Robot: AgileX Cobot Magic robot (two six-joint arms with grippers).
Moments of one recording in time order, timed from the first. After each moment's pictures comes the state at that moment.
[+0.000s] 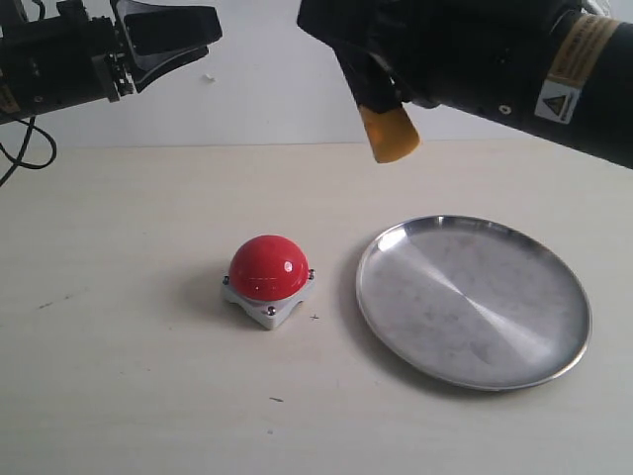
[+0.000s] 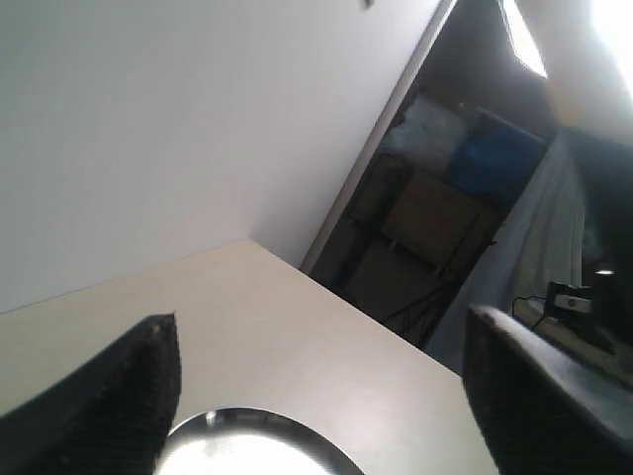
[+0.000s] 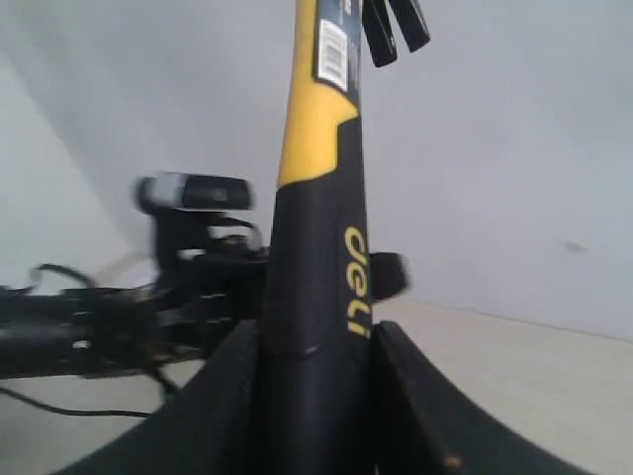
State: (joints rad) left arm -0.11 1.78 -1.09 1.20 -1.21 -1.39; right arm 0.56 1.30 -0.79 -0.60 -0.54 0.96
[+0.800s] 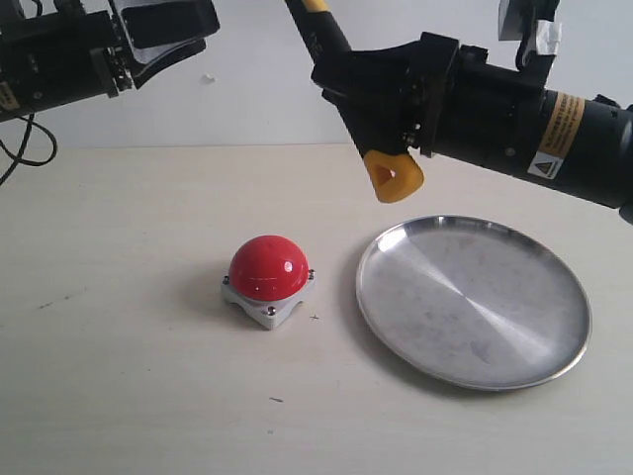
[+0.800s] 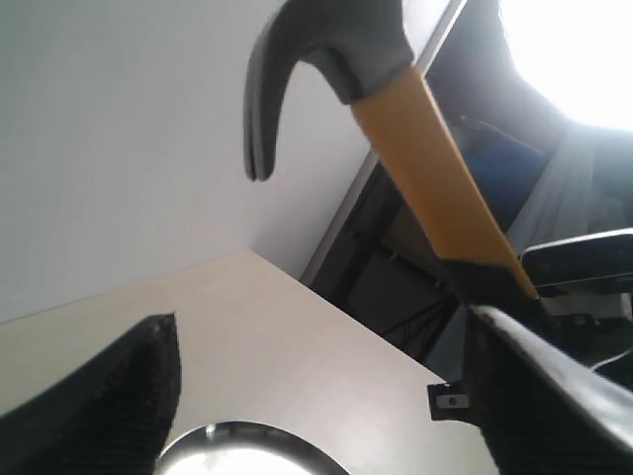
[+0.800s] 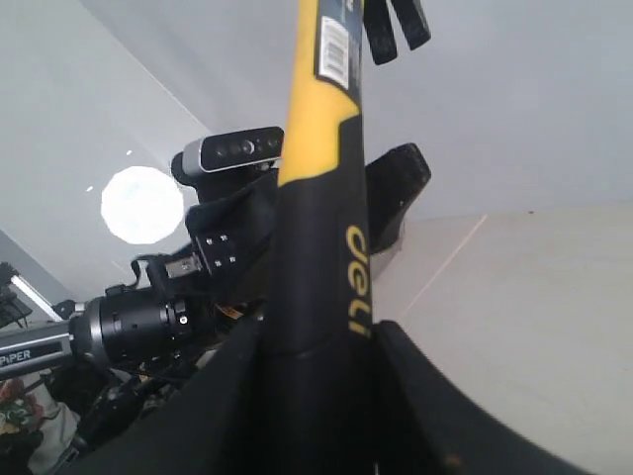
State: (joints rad) left arm -0.11 1.78 -1.09 1.18 -1.21 -1.39; right arm 0.29 1.60 -0.78 -0.93 -1.13 1.45
